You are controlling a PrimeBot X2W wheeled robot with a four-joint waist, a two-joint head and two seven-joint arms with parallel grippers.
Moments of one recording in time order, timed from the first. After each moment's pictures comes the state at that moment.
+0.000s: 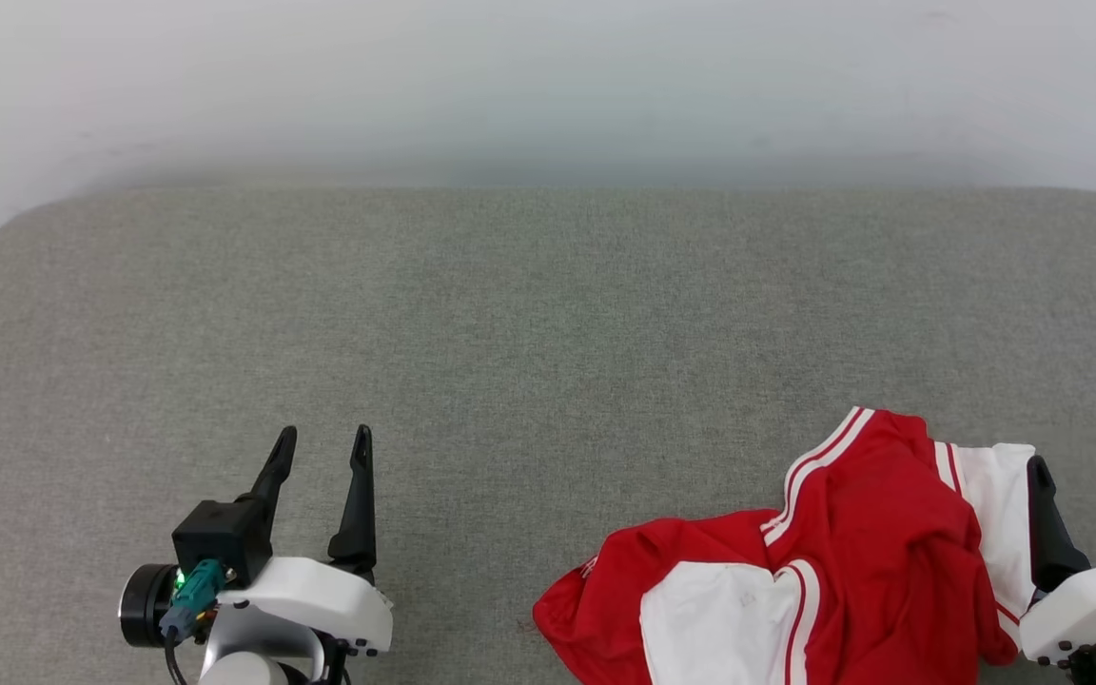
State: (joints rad) left arm -0.11 0.23 -0.26 0.15 -0.39 0.13 -0.23; right arm -0.02 -0.08 -0.29 0.10 0.24 0.13 0.07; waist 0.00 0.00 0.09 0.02
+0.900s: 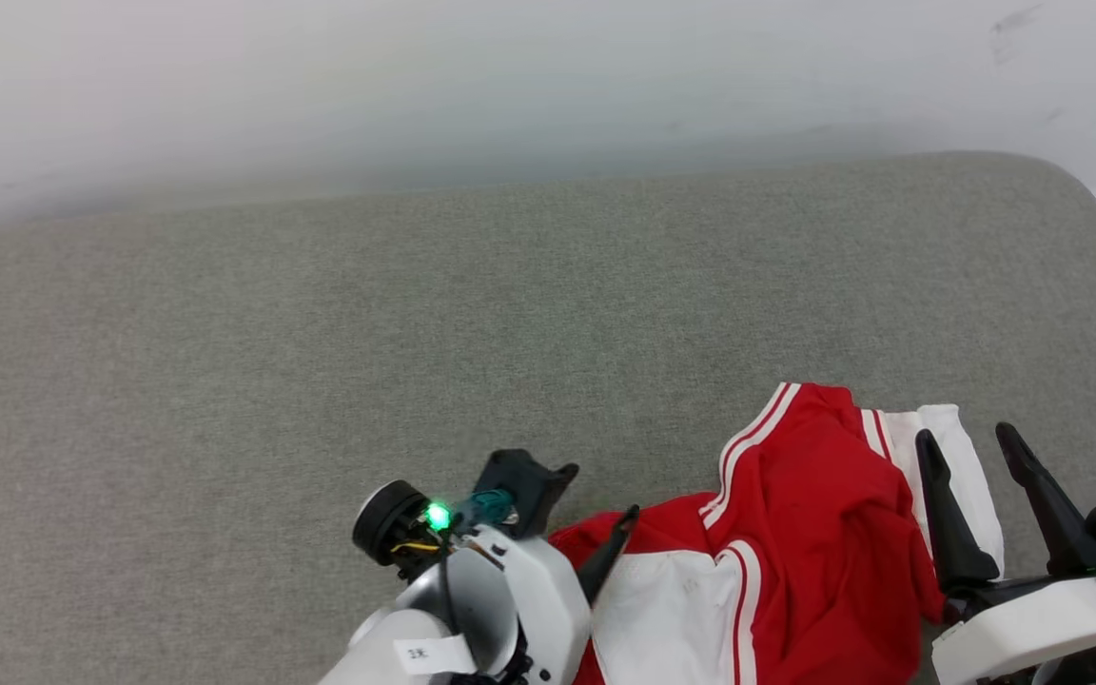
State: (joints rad) left arm -0.28 0.21 -0.61 0.09 -0.37 -0.07 0.24; right arm 0.10 -0.05 -0.07 -0.27 0.18 0.13 0.10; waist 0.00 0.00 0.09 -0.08
